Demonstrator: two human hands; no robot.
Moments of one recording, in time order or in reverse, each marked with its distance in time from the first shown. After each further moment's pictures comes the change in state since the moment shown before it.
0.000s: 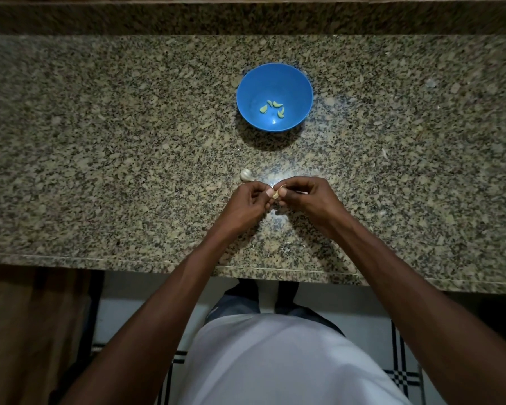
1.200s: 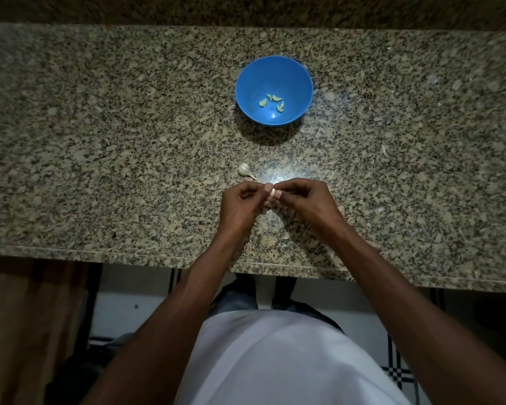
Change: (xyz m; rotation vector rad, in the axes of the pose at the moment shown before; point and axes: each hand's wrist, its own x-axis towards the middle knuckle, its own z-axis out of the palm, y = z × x) left_hand -0.014 -0.007 0.021 -0.335 0.299 -0.009; right_hand -0.015 0.005 0.007 -0.098 0.091 0.005
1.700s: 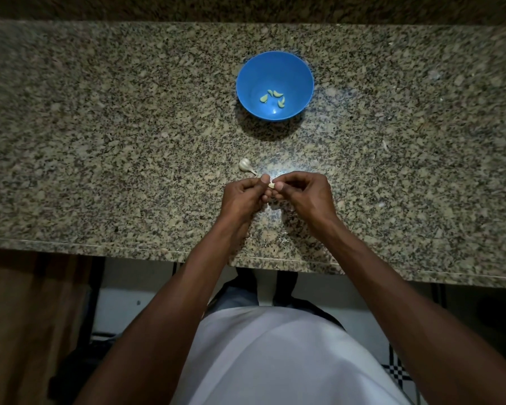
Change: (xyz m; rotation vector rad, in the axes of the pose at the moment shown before) left_hand 0.005 0.004 0.001 -0.208 -0.050 -0.235; right_hand 0.004 0.009 0.012 -0.001 0.138 -0.094
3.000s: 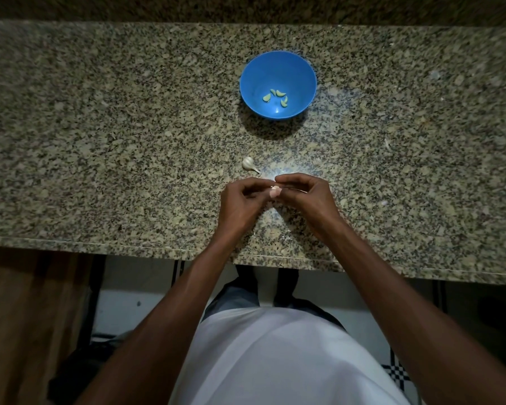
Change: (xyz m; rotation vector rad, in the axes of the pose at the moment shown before) left_hand -0.021 0.001 -0.014 0.427 0.022 0.360; right_hand -0.009 0.003 0.000 0.204 -0.086 0.065
